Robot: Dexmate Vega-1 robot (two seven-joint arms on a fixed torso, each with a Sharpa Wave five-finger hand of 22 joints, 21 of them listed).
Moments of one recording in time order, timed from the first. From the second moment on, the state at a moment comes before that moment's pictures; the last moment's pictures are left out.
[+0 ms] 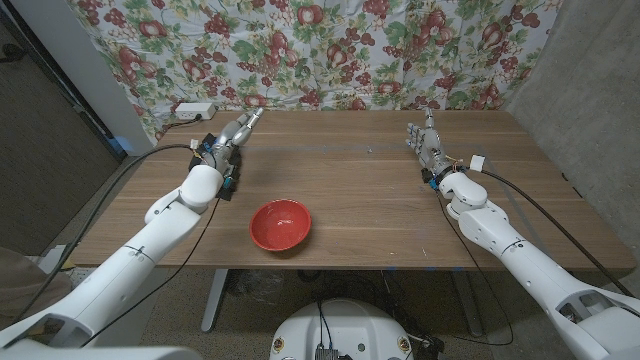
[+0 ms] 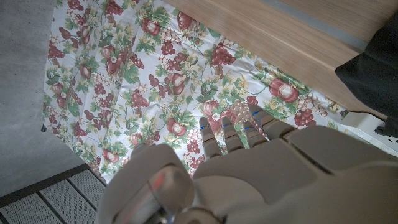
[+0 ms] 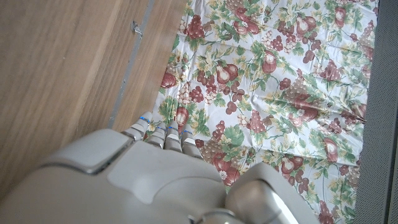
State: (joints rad) left arm 0.96 0.67 0.26 -1.68 -0.01 0.03 0.24; left_hand 0.32 0.09 -0.26 0.07 0.47 0.26 -0.21 0.21 0.19 0.13 -0.12 0.20 0.18 -0.05 -0.03 0.18 0.18 0.01 0.01 0.19 0.17; right arm -0.81 -0.50 -0.39 -1.34 0.60 0.22 -0.01; right_hand 0.04 0.05 -0.17 0.11 0.35 0.09 0.09 0.19 0.18 0.05 0.08 0.22 0.18 -0.05 0.06 0.19 0.18 -0.07 0.07 0.33 0.17
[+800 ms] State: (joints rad) left arm 1.00 0.68 0.25 -1.78 0.06 0.17 0.31; left_hand 0.35 0.09 -0.26 0.06 0.47 0.30 -0.20 0.21 0.19 0.15 -0.11 0.20 0.18 -0.04 -0.04 0.19 0.18 0.03 -0.03 0.19 0.17; right arm -0.80 -0.50 -0.39 -1.33 0.60 0.23 0.00; right_hand 0.05 0.06 -0.17 0.11 0.35 0.10 0.07 0.19 0.18 0.05 0.05 0.22 0.18 -0.05 0.06 0.19 0.18 -0.05 0.08 0.32 0.17
